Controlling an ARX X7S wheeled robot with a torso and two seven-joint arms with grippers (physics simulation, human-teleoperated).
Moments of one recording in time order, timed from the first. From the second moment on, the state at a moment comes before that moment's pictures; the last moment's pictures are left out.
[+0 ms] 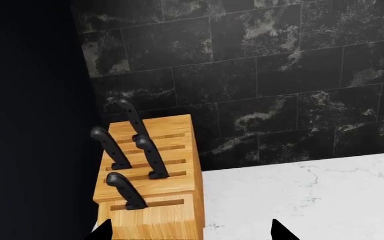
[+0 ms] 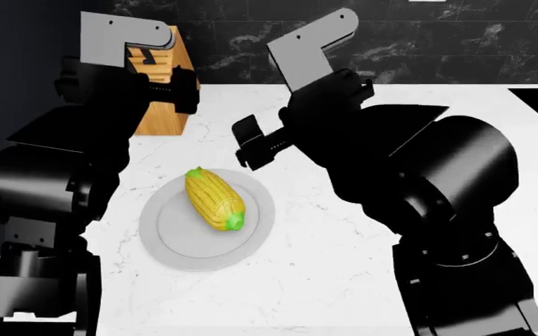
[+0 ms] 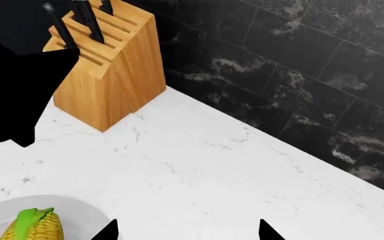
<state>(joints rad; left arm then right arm) -1.09 -0.21 0.18 -0.09 -0.23 -0.98 -0.10 1.22 0.06 -0.38 -0.18 0.58 1.53 0.26</state>
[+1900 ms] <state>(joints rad) -1.04 -0.22 0.19 -0.11 -0.27 -0.93 -0.12 1.15 0.11 -0.75 -0.09 1.16 1.31 0.60</state>
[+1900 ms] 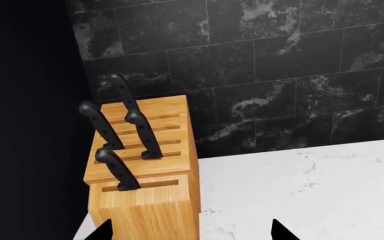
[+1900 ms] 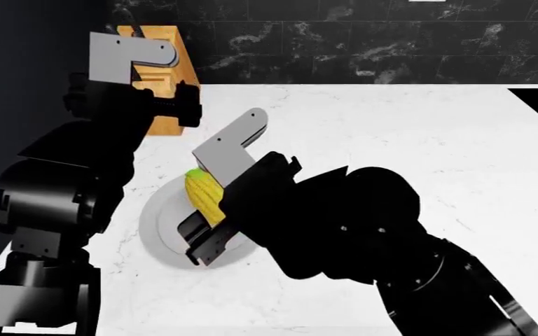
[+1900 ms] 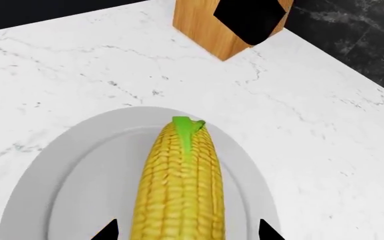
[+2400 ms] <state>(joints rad) -1.03 -0.23 0.20 -0.11 -0.28 -0.92 -0.12 1.15 0.12 -0.80 -0.05 1.14 1.26 0.56</state>
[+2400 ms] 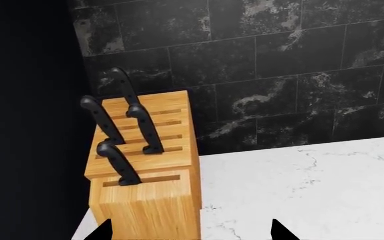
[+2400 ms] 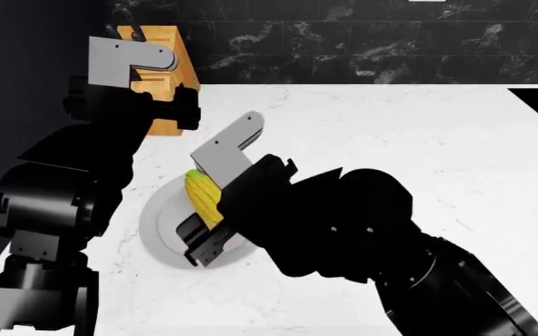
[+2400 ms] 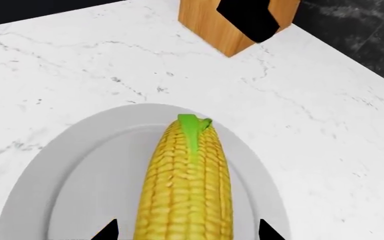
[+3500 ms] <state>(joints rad) -1.02 -0.24 0.21 -0.16 -0.29 -0.87 -0.13 1.14 0.12 -0.89 0.05 1.10 1.14 0.46</state>
